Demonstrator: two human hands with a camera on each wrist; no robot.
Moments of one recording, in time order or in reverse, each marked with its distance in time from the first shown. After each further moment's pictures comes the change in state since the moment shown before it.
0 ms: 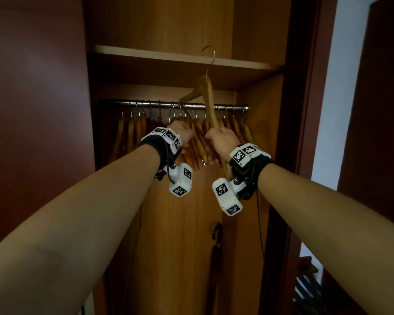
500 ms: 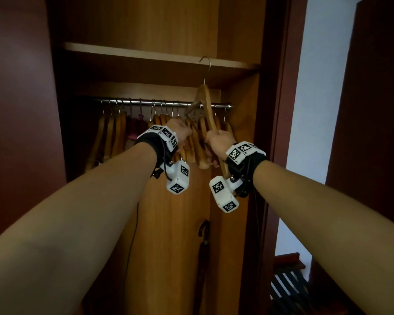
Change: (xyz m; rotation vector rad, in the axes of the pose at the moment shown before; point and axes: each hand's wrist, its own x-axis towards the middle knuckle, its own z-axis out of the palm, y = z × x) left_hand -0.007 0.034 0.052 0.020 -0.023 0.016; right_hand 0.004 0.021 -0.068 -0.034 -0.033 0.128
